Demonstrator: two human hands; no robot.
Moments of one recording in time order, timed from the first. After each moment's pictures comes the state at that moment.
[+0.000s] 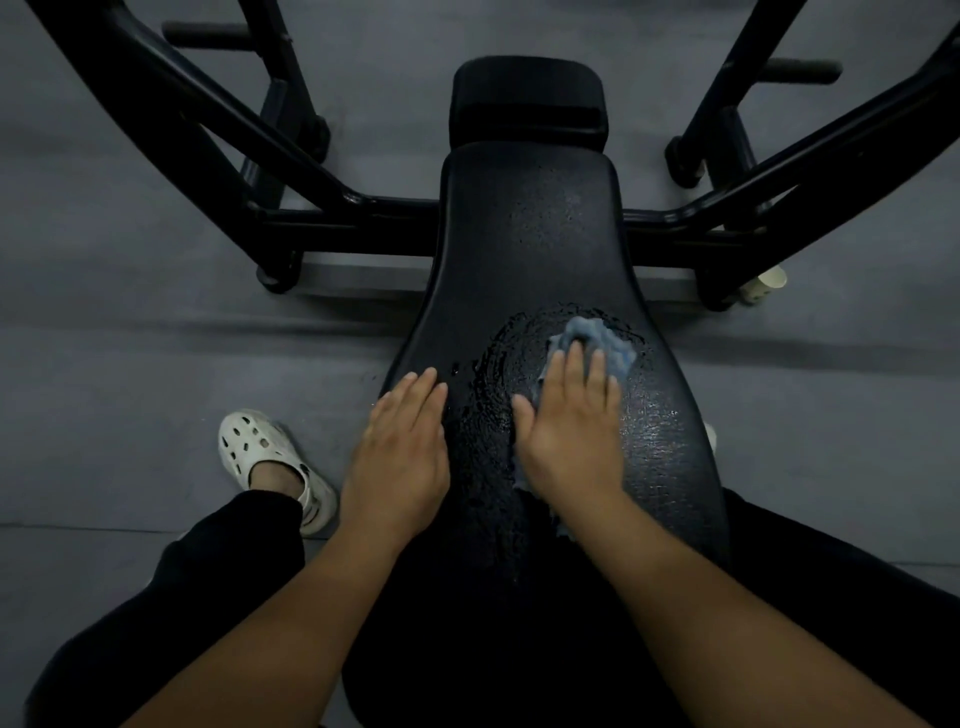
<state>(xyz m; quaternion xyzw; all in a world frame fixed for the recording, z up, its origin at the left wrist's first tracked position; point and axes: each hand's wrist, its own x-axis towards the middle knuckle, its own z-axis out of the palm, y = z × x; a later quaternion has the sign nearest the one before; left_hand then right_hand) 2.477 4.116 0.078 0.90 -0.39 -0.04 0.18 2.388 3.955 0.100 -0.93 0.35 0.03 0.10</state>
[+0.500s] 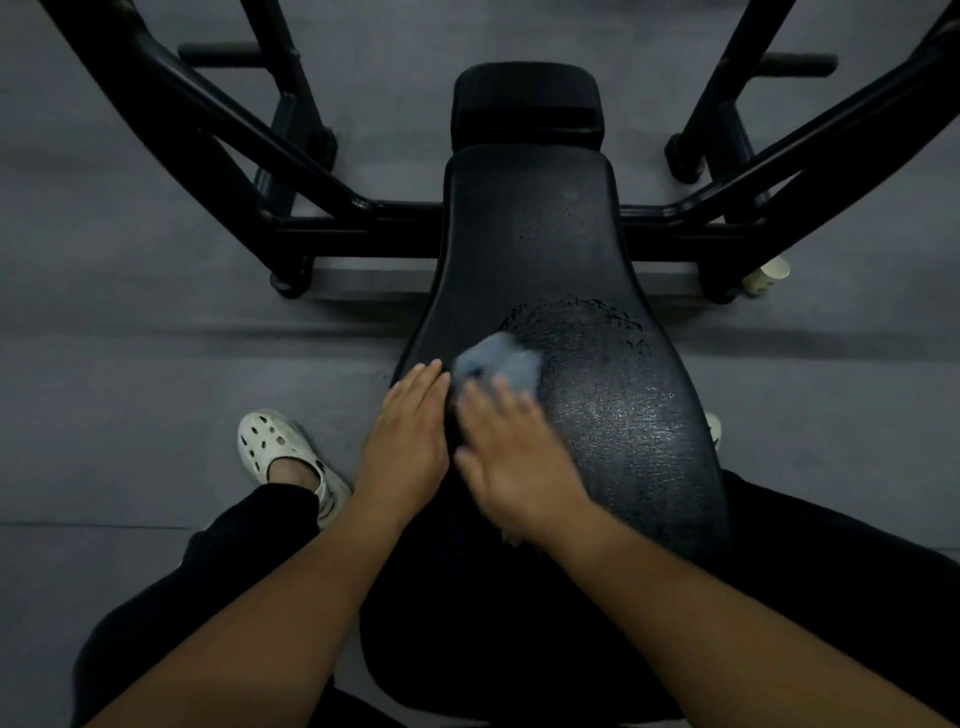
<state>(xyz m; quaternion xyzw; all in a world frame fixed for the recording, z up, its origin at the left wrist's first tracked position) 2.484 4.121 0.073 0.89 -0.40 -0.06 0.21 2.370 4.003 0.099 -0.98 0.12 0.01 0.13</state>
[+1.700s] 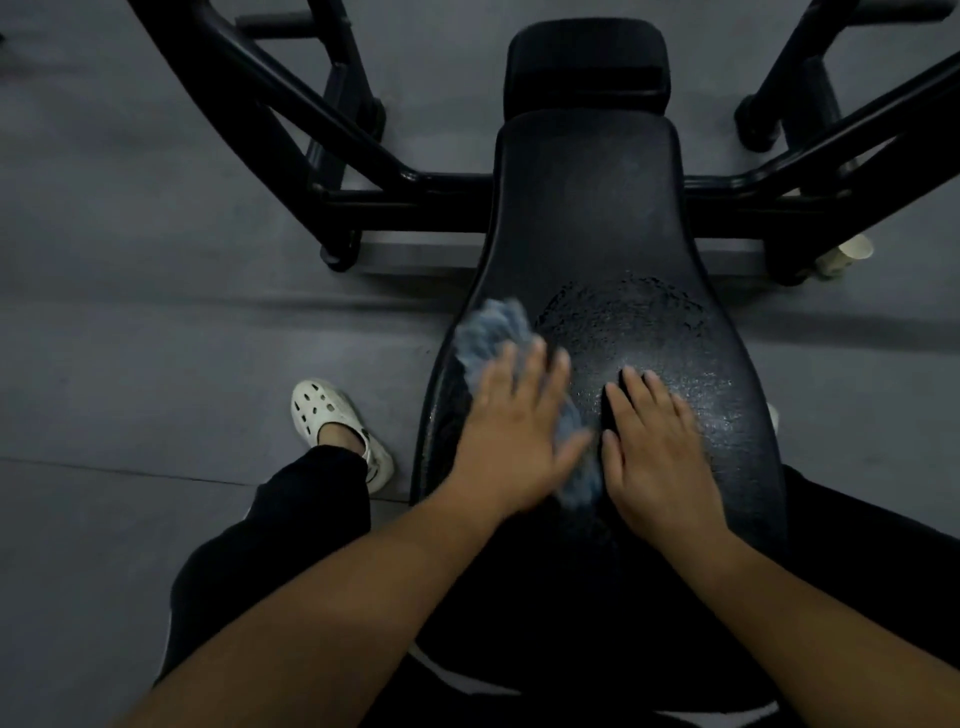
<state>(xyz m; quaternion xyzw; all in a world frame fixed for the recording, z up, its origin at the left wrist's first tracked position) 2.438 4.087 0.091 0.88 -0.46 -0.09 0.05 2.309 3.955 0.088 -0.97 0.23 -0.02 0.11</state>
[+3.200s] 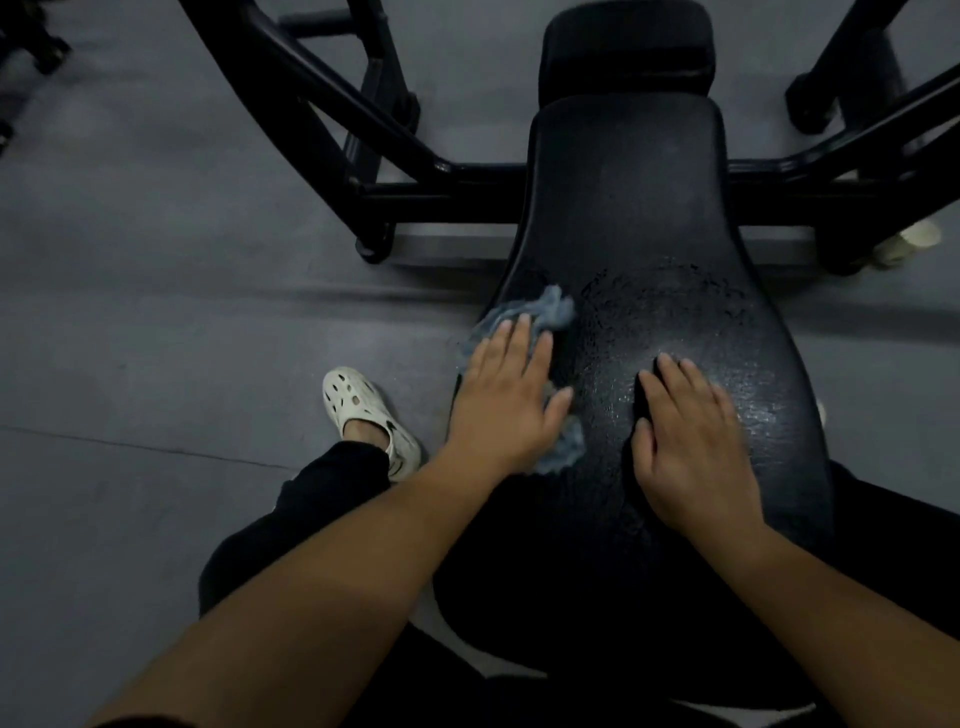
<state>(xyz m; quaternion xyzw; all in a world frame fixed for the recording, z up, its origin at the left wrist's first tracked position) 2.471 4.103 0.094 0.91 -0.40 -0.08 0.05 2.312 3.957 0.089 -0.96 0.23 -0.04 0.11</state>
